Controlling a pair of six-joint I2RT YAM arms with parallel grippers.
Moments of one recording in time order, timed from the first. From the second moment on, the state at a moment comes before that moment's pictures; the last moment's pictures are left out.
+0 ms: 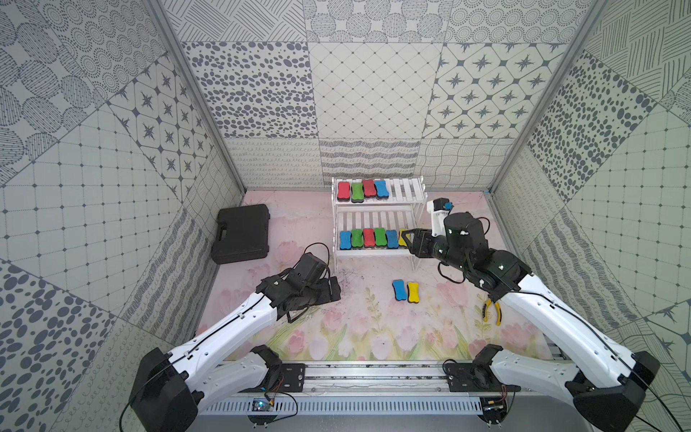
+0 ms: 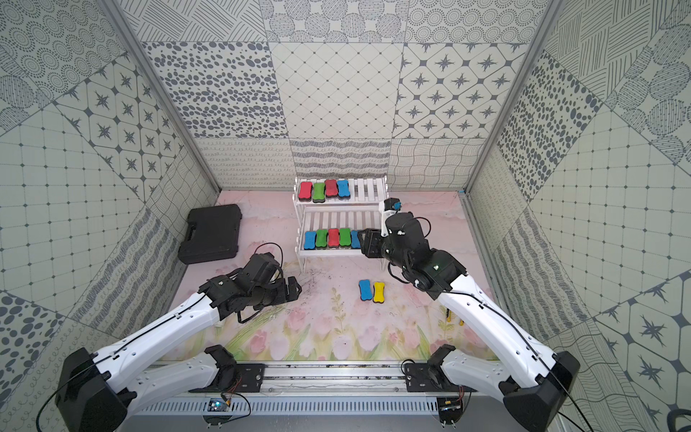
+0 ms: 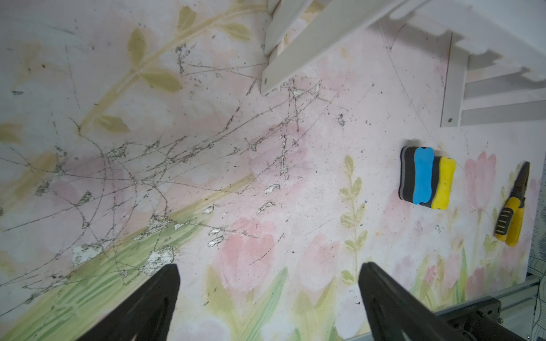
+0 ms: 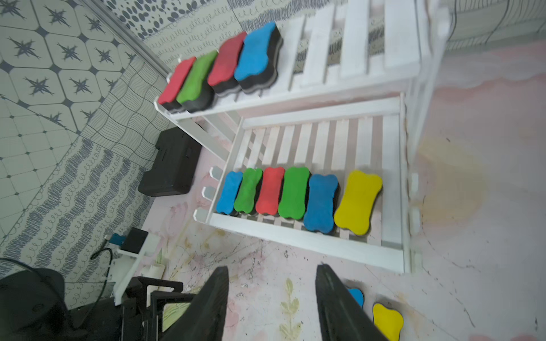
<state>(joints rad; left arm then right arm) -0.59 1.05 0.77 -0.74 0.00 -0.78 0.67 1.17 1.27 -0.57 0.08 0.54</state>
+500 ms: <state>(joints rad) -0.59 1.00 0.80 -0.75 0.01 -0.77 0.62 1.72 1.89 -0.69 0.17 0.40</state>
